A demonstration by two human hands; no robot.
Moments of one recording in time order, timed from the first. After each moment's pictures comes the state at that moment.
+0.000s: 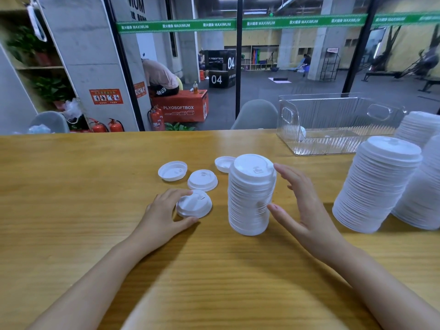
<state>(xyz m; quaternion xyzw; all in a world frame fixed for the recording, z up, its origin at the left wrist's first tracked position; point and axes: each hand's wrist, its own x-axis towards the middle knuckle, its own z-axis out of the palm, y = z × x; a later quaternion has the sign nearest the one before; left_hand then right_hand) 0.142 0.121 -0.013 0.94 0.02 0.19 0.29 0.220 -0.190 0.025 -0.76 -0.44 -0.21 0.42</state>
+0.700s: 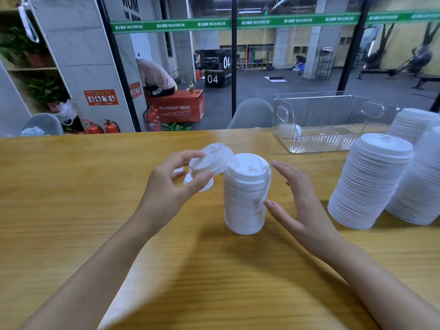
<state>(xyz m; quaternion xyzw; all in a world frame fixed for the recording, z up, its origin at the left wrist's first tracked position) 0.134 0.060 0.076 0.81 -0.04 0.29 0.51 0.220 -0.191 0.028 -0.77 -0.43 -0.23 0.42</state>
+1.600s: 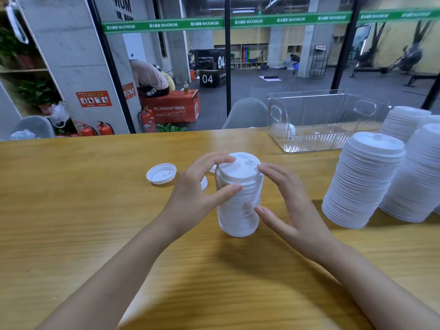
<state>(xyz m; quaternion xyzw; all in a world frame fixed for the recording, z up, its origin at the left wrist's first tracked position) 0.153 0.020 0.075 0.85 -0.13 0.27 0.43 0.218 -0.191 0.029 -0.77 -0.45 -0.23 0.39</state>
